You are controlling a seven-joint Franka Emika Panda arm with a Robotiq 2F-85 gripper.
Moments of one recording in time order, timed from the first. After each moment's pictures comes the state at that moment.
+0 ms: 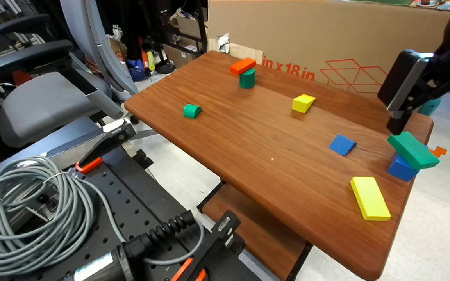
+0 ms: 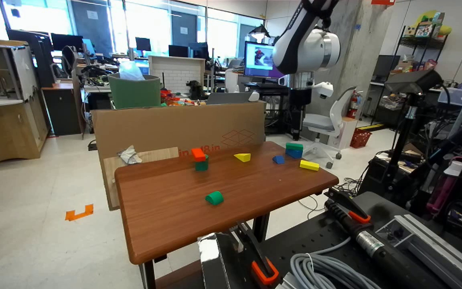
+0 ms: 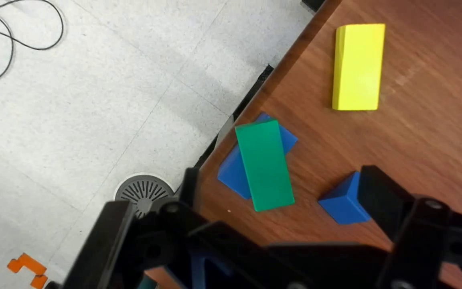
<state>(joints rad) -0.24 0.71 -0.12 -1.69 -0.11 2.36 -0.95</state>
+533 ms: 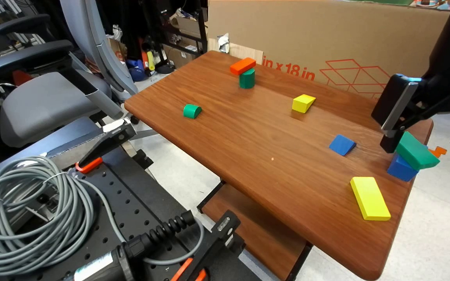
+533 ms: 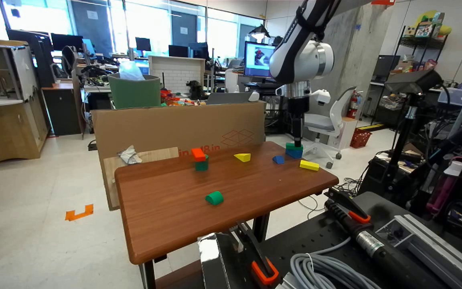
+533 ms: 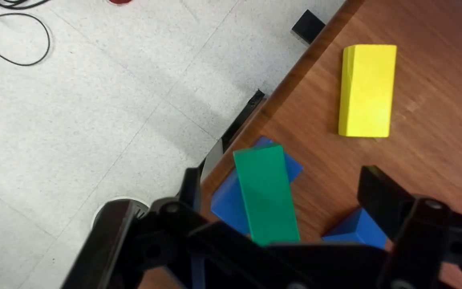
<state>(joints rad) -0.24 0.79 -0.12 -1.61 -0.15 2.29 -0.95</state>
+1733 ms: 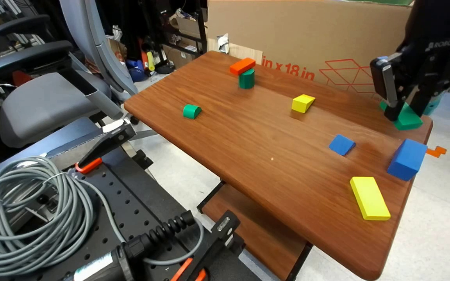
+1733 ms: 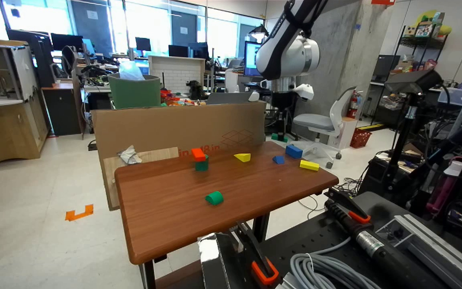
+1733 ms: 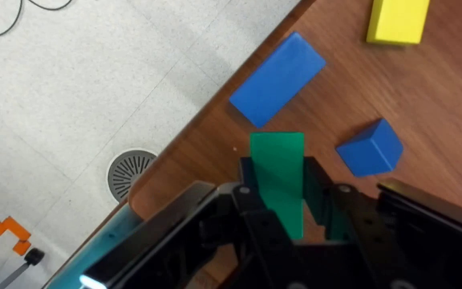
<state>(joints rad) -0.23 0.81 -0.06 -1.55 -0.17 2.35 -0.94</state>
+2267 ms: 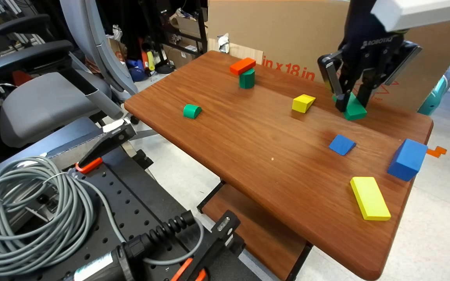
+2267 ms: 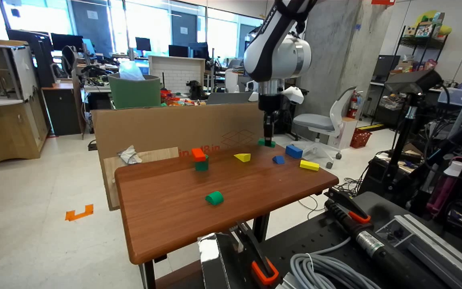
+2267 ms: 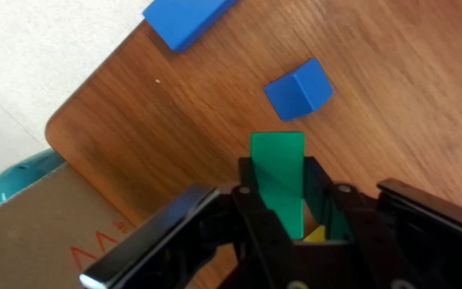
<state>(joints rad) -0.17 0.73 -0.02 -1.72 -0.18 2.44 -0.94</state>
